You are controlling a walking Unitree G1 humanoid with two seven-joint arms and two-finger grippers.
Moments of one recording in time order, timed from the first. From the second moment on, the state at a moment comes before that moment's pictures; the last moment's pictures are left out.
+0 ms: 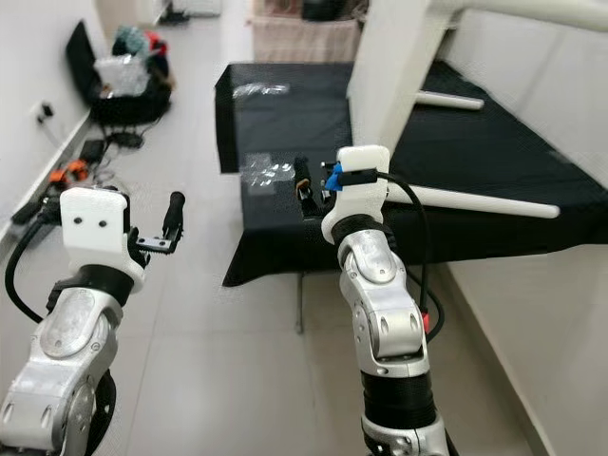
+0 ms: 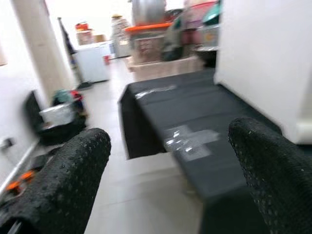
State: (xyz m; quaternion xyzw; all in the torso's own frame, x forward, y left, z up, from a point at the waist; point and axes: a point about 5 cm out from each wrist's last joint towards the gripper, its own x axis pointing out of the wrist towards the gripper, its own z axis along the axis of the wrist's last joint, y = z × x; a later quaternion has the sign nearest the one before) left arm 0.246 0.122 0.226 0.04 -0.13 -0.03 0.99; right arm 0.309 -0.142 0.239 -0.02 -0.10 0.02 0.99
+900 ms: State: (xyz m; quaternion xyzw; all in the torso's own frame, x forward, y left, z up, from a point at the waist) left arm 0.249 0.130 0.226 0.04 -0.12 -0.01 0.99; right arm 0.319 -0.193 0.228 -0.01 -0.06 -0.13 0.99
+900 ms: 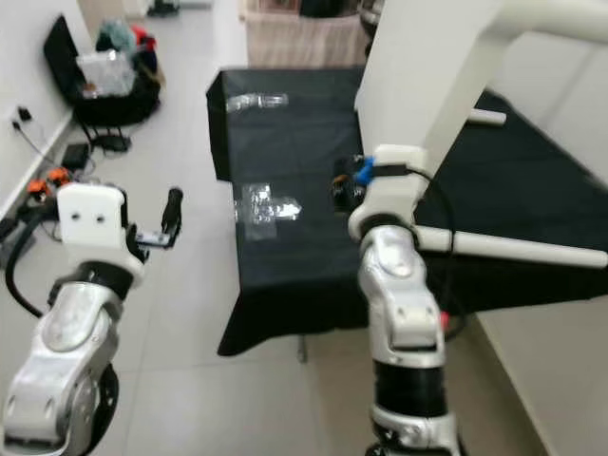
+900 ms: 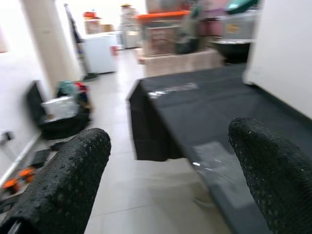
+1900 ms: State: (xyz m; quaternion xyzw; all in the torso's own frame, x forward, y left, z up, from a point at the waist) left arm 0.244 0.128 0.222 0.04 -0.12 -0.01 0.99; right arm 0.352 -0.164 0.260 0.03 -0.12 0.05 0.99
